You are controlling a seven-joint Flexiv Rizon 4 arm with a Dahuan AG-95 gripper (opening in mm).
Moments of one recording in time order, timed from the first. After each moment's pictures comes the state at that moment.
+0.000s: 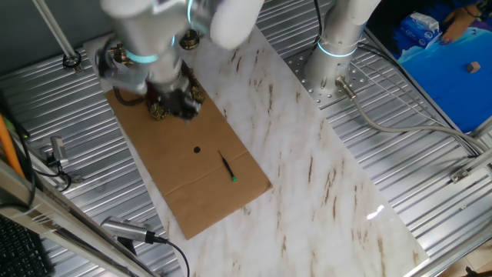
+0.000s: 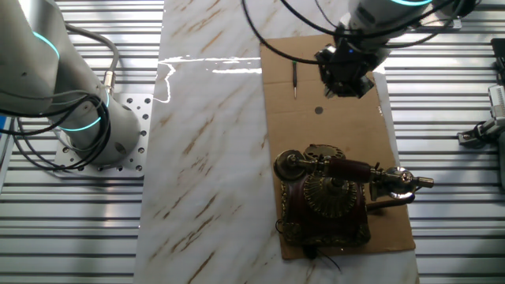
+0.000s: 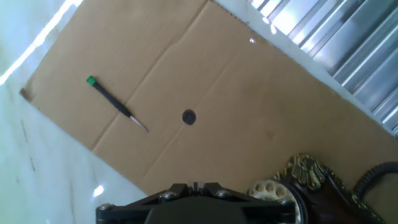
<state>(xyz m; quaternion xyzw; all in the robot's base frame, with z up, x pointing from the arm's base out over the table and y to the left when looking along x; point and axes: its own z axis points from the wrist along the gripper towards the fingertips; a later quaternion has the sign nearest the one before) 0.543 0.058 0.134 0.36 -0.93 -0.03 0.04</state>
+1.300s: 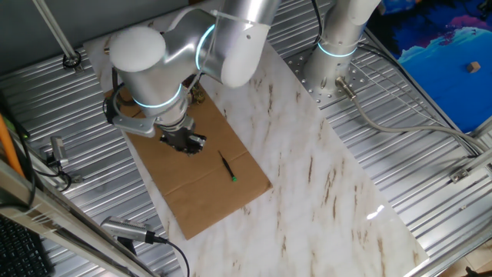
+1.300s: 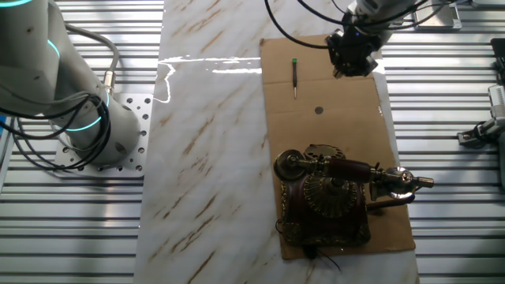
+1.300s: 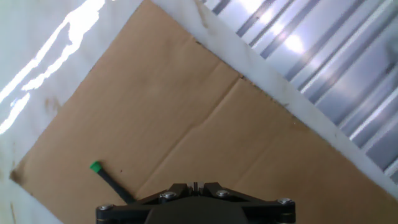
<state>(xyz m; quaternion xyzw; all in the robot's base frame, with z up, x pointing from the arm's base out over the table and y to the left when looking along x) 0.559 0.112 0.098 0.40 -0.91 -0.04 0.03</state>
